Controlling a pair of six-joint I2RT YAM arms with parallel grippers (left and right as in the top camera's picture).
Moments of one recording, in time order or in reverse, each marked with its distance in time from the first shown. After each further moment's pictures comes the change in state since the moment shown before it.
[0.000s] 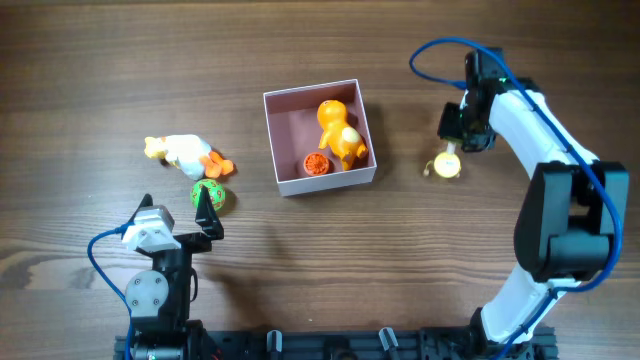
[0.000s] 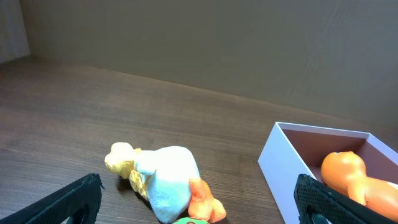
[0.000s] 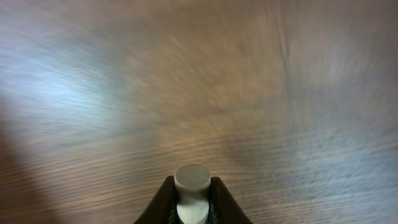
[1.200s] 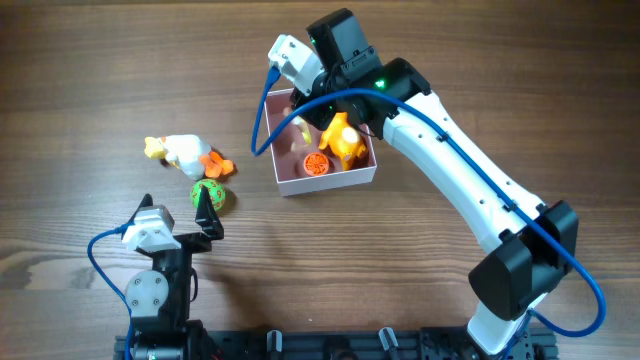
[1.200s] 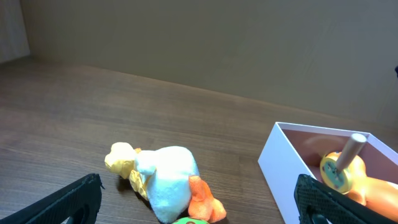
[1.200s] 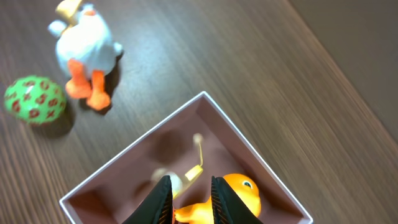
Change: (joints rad) left arm 0.000 0.000 0.000 0.000 0.000 0.000; right arm 0.586 -0.051 0.399 0.006 -0.201 -0.724
